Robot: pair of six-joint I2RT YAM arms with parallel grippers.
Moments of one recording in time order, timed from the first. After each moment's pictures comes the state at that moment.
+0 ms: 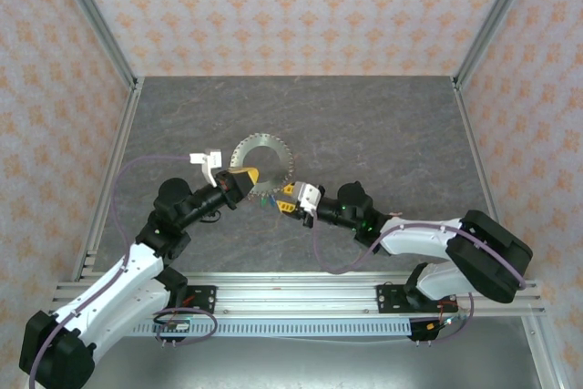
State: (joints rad) left arm -0.44 0.72 0.38 0.30 0.40 -0.72; right arm 0.90 1.34 0.43 0.80 -0.32 -0.34
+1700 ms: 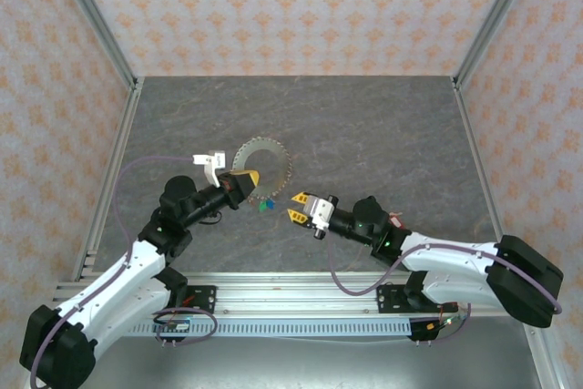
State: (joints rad) left arm -0.44 0.77 0.38 0.25 0.37 -0.70; right arm 0.97 1.09 0.32 0.69 -0.16 -0.41
